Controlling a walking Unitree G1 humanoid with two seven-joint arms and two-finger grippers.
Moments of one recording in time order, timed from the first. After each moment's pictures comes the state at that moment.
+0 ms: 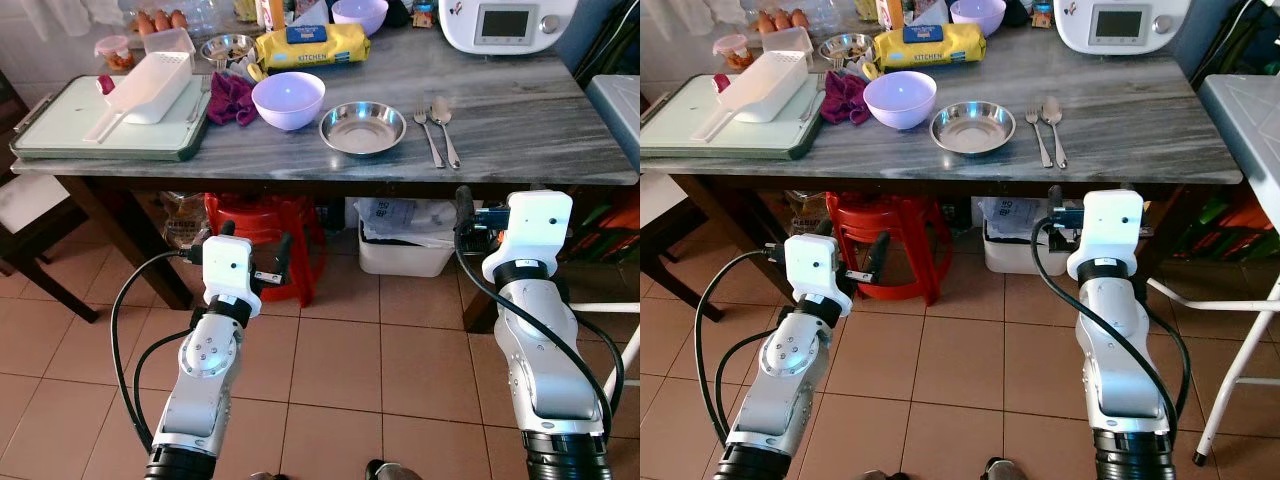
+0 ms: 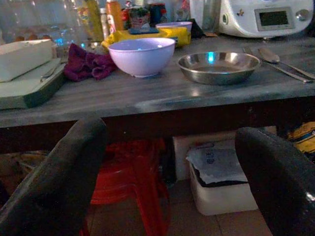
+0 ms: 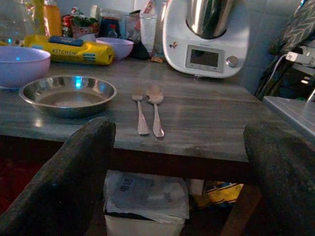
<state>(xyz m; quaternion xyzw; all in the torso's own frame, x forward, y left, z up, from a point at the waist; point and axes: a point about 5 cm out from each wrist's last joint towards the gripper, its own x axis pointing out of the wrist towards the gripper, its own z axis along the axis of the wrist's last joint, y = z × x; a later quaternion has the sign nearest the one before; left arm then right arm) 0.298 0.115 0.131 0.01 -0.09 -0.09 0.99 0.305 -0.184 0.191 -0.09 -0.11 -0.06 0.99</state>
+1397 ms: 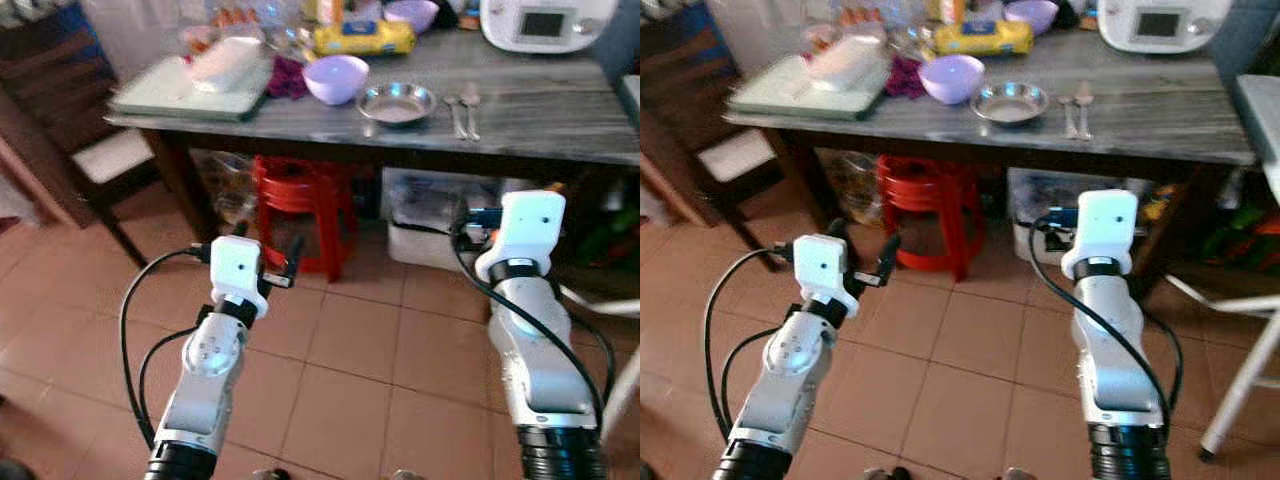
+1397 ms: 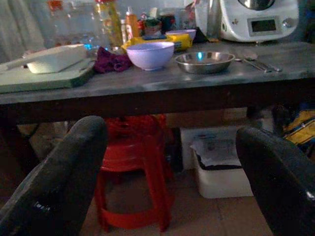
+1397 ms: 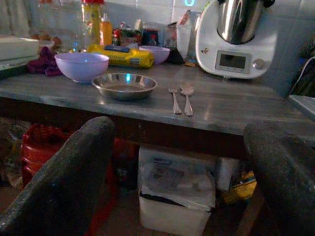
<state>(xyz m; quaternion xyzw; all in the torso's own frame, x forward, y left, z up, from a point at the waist) 0.300 0.113 0.131 0.01 -0.10 -0.13 0.99 0.311 -0.177 0.187 -0.08 -0.11 -0.05 0.99</state>
